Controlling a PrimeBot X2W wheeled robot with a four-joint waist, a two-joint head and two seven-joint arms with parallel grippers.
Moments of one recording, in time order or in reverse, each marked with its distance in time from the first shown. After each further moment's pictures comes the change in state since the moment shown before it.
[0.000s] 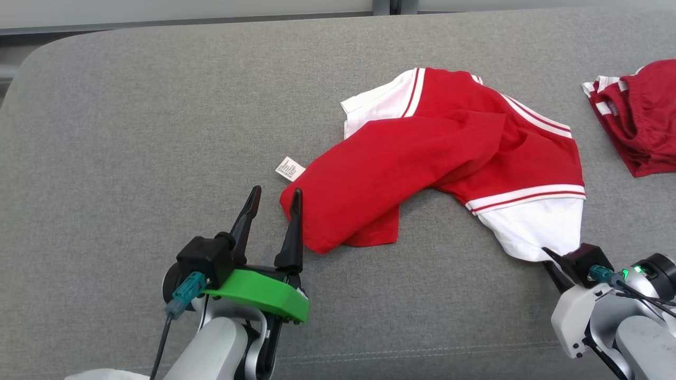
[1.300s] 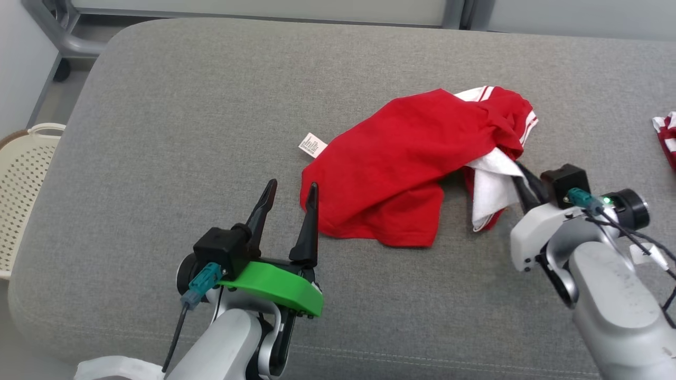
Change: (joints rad) left arm -0.062 0.006 -0.092 0.024 -0.055 0.041 -0.004; right arm -0.246 0.302 -0.219 0.188 -0.113 0.000 -0.085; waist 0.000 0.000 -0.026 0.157
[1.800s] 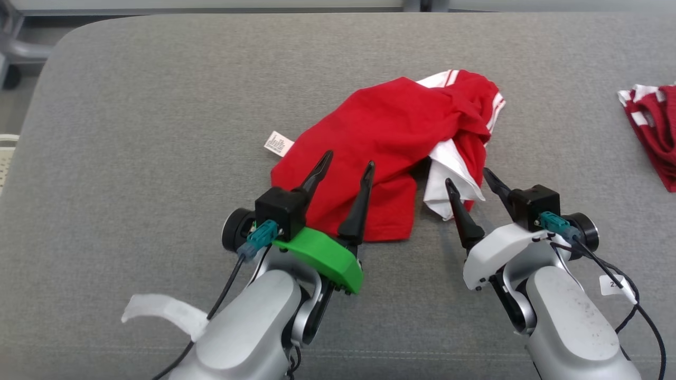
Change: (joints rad) left arm -0.240 -0.050 -0.196 0.180 -0.064 -0.035 0.000; right arm 0.114 0.135 -0.001 -0.182 0.076 0.000 -0.009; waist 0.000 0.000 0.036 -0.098
